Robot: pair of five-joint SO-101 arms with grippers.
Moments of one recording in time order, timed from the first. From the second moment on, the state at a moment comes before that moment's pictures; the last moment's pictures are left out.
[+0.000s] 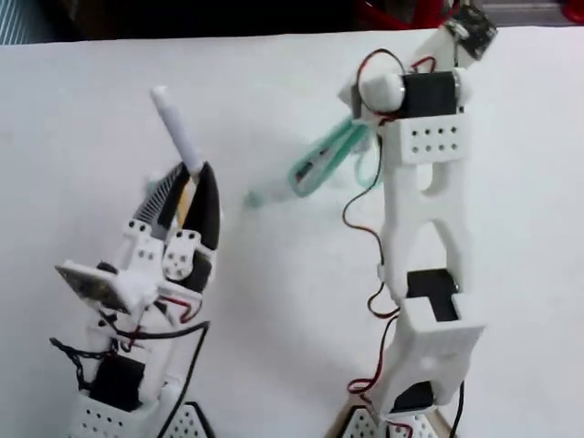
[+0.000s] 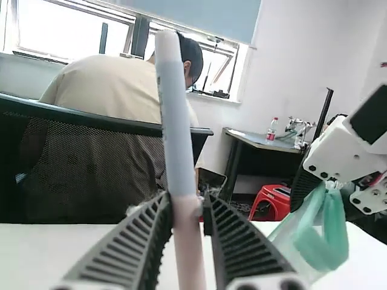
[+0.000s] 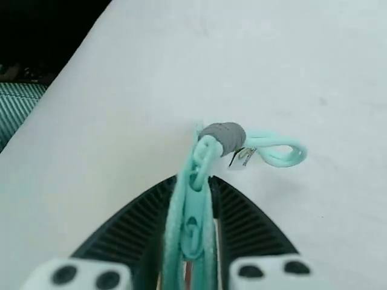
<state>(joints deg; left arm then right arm) 12.0 -104.0 87.4 16.4 11.8 -9.1 18.3 -49.1 98.4 -45.8</state>
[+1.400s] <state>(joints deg) 35.2 -46.9 41.6 6.8 11.0 -8.2 18.1 -42.7 94.1 -41.5</state>
